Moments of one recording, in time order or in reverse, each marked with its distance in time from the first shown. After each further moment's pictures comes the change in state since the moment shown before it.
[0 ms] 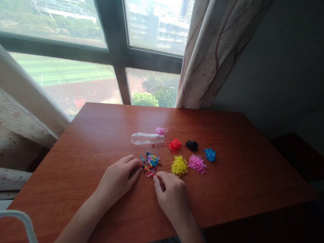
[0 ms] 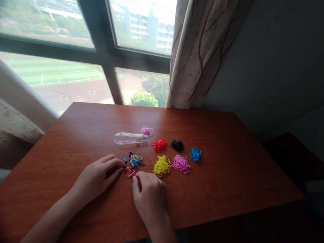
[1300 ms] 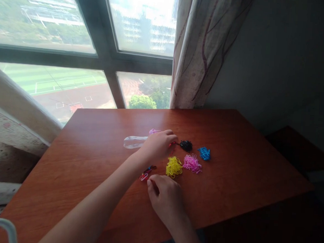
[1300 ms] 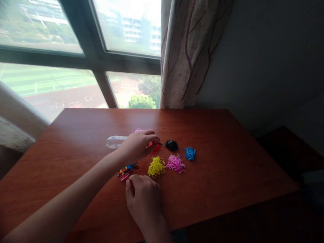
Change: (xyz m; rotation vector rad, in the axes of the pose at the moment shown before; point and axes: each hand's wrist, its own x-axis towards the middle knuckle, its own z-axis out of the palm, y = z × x) left_hand 0.131 0.089 -0.010 0.150 -0.060 0.389; right_hand 0.004 -0.004 -0.005 0.000 -0.013 -0.005
